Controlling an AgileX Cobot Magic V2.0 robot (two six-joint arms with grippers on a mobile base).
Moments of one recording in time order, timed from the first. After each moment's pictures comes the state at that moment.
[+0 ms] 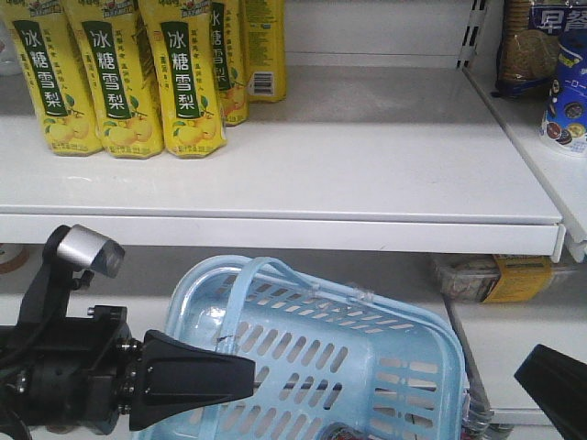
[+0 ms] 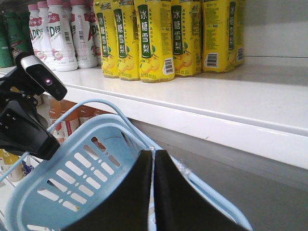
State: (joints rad) left arm -0.30 1.17 -0.56 1.46 -1.14 -2.09; right arm 0.08 0.22 -0.32 -1.79 -0.64 1.97
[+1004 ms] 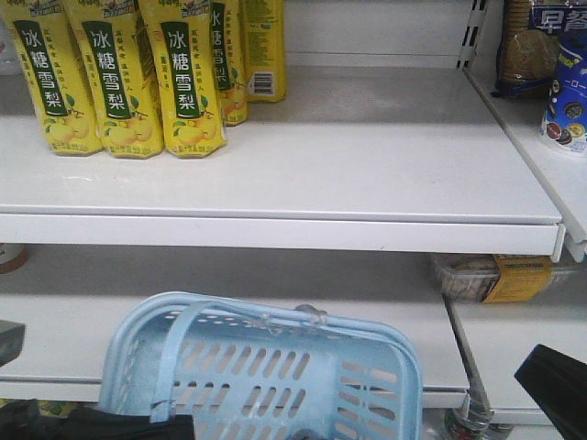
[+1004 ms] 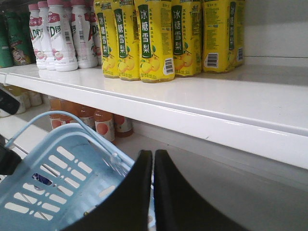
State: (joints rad) left arm -0.32 0.82 -0.26 1.25 -0.97 -1.91; right arm 0.08 0.22 -0.32 -1.79 -0.64 1.97
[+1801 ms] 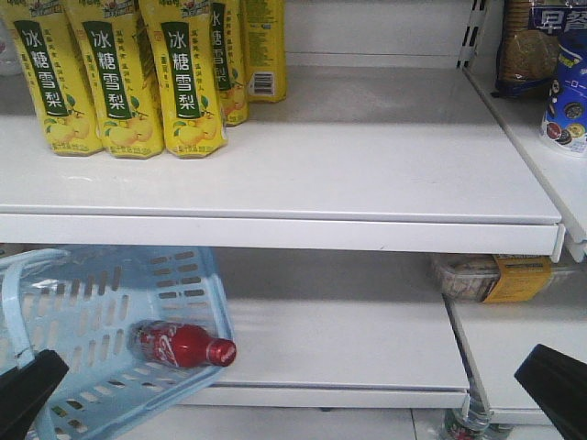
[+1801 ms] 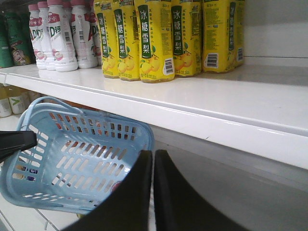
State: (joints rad) left arm -0.33 0.45 0.00 0.46 -0.36 -1.09; right arm 0.08 0.22 -0.32 -1.79 -0.64 1.97
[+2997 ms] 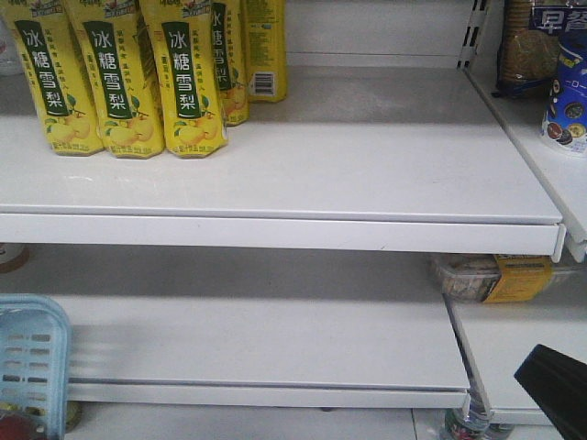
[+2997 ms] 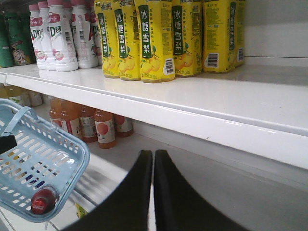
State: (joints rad) left arm -0.10 -0.01 0.04 0.01 0.12 -0.20; right arm 0.08 0.22 -0.32 -1.79 -0.64 1.97
